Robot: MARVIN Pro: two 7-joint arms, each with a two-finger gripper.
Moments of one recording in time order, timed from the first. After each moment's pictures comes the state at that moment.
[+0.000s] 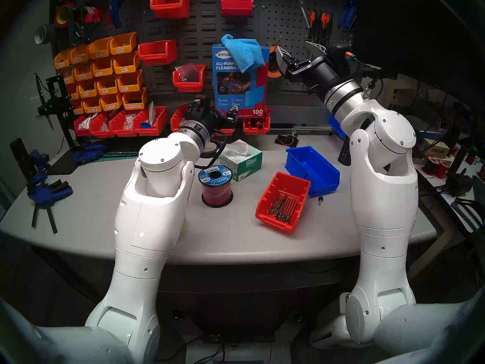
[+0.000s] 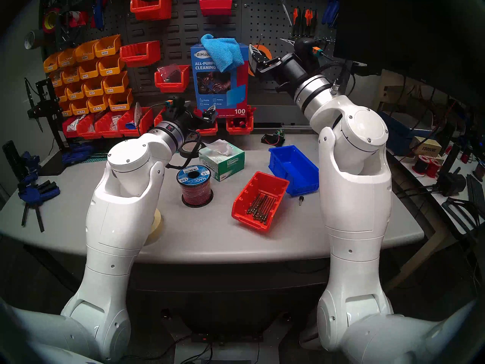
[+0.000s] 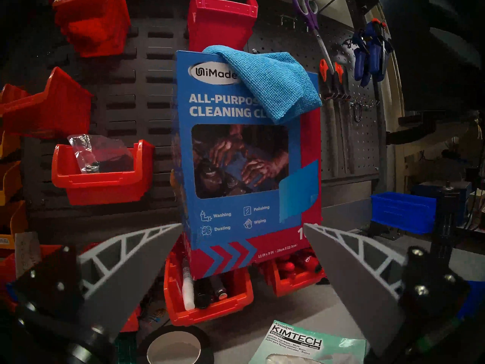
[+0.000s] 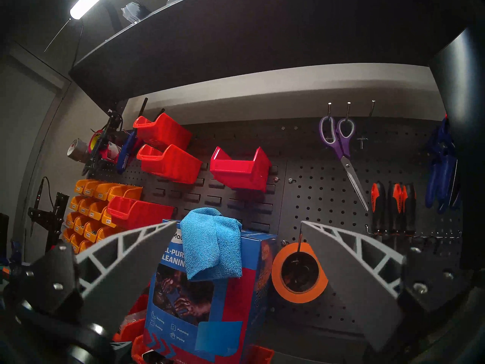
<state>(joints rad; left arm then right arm) 1.21 -1.50 -1.43 -1.84 -0.07 0.45 -0.15 -1.10 -1.44 1.58 -1.96 0.18 0.33 0.44</state>
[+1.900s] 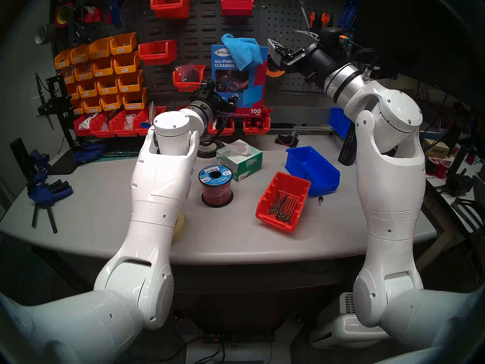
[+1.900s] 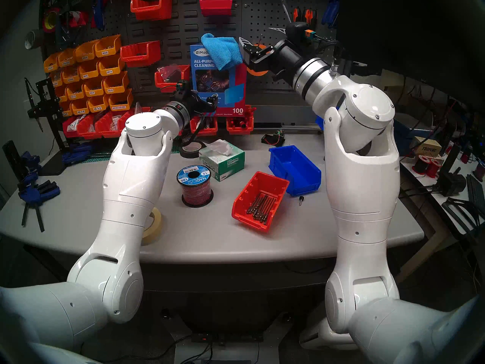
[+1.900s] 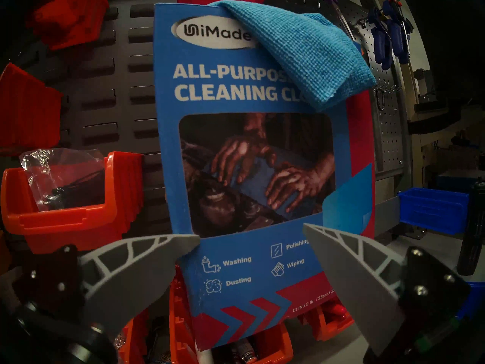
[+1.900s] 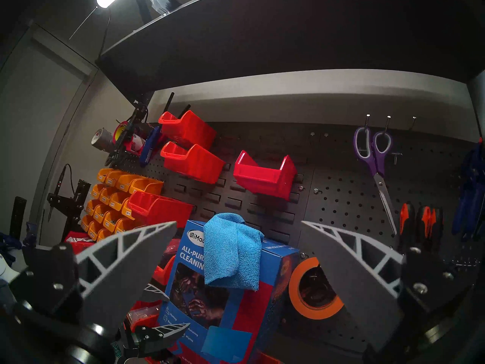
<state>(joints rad) 0.94 -1.58 -1.49 -1.49 0.05 0.39 -0.27 -1.01 -1.39 1.56 -1.95 0.16 0.40 0.52</state>
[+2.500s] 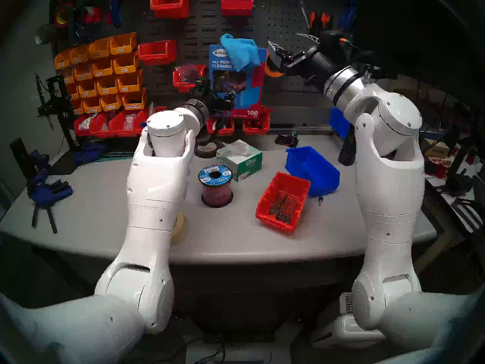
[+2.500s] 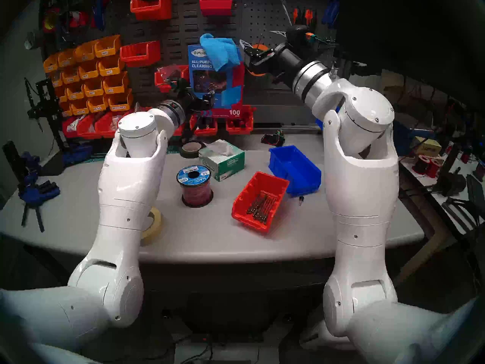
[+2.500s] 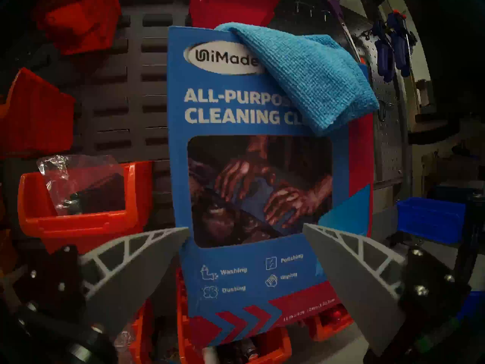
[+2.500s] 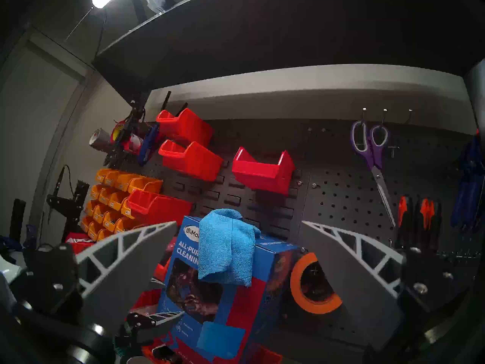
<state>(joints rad) 0.98 -1.58 -1.53 -1.58 0.04 0.42 -0.27 -1.03 -1.40 1.57 -1.96 0.16 0.41 0.51</state>
